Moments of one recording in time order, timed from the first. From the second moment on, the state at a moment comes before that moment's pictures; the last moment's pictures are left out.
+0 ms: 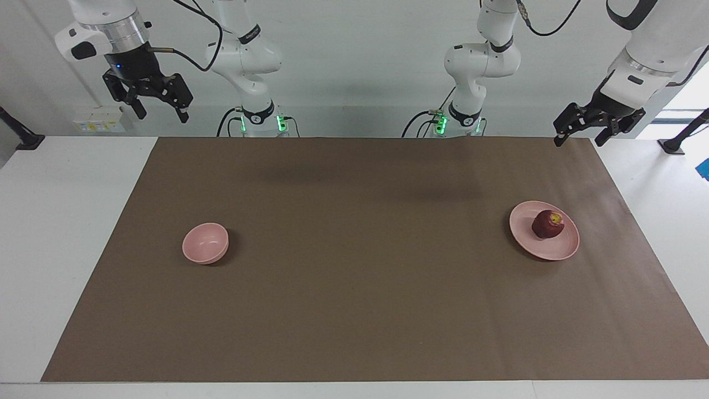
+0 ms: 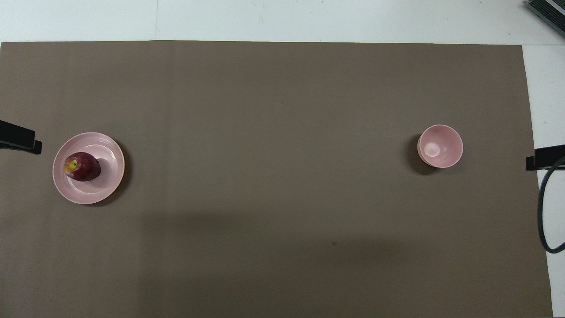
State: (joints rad) left arm -0.07 0.03 0.08 -1.45 -0.02 1.44 0.04; right arm 0.04 -0.13 -0.10 -1.59 -0.02 1.49 0.08
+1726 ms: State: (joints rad) left arm 0.01 0.01 0.10 -1.70 -0.02 1.62 0.20; right arm 0.04 -0.13 -0.10 -1.59 -0.02 1.49 0.08
